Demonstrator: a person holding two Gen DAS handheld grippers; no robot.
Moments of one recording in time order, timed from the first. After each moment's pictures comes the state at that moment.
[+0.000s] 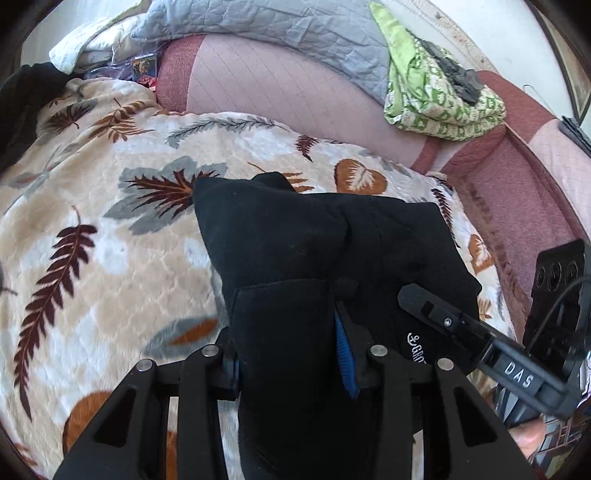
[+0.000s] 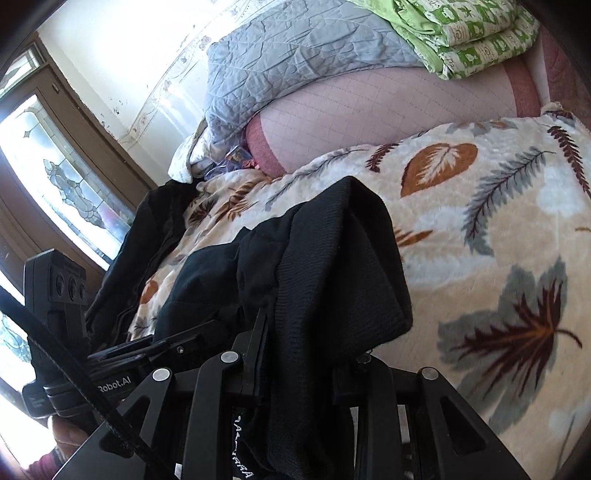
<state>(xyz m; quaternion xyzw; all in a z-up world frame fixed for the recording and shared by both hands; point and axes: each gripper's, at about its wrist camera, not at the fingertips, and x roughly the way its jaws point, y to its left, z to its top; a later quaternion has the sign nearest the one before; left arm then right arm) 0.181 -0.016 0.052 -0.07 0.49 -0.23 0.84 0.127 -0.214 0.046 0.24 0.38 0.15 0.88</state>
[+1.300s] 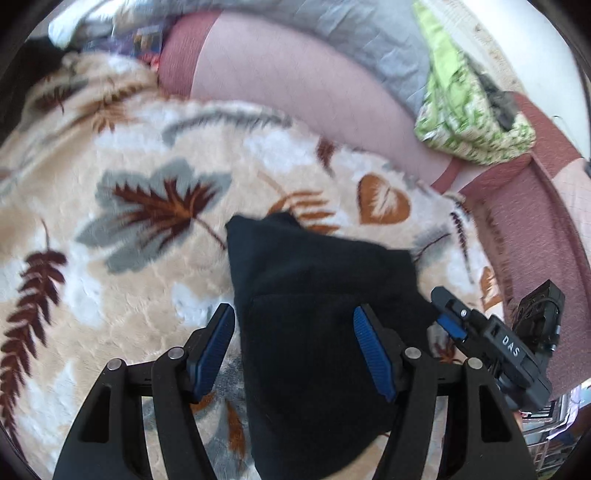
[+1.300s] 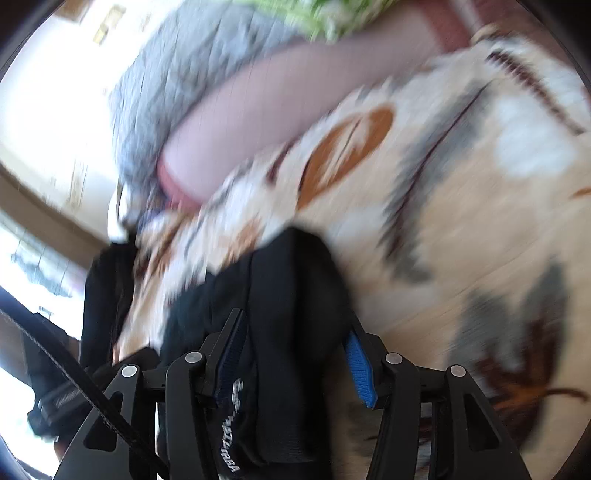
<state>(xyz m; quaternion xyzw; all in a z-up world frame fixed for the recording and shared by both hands) 0.247 -0.020 0.038 -0.11 0.51 -0.22 0.82 0.190 -0.306 -0.016 0.35 0.39 0.05 0.85</state>
